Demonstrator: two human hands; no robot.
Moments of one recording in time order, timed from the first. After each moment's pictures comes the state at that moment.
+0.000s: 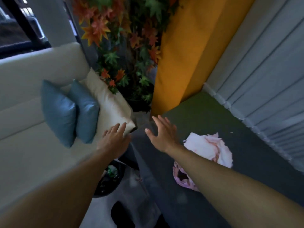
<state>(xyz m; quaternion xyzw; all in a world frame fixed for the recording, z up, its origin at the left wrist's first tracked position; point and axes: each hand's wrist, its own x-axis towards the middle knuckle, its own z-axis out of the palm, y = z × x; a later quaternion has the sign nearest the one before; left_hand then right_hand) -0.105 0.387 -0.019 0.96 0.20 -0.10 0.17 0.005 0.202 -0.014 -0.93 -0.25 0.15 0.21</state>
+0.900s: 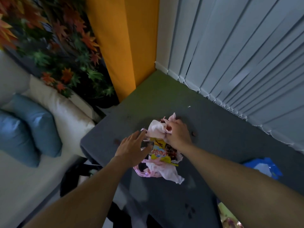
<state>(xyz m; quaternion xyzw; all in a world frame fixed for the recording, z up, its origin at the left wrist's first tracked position) -0.032 0.178 -0.055 0.96 0.00 -0.20 0.22 0.046 -0.019 -0.065 -0.96 -0.05 0.17 0.22</state>
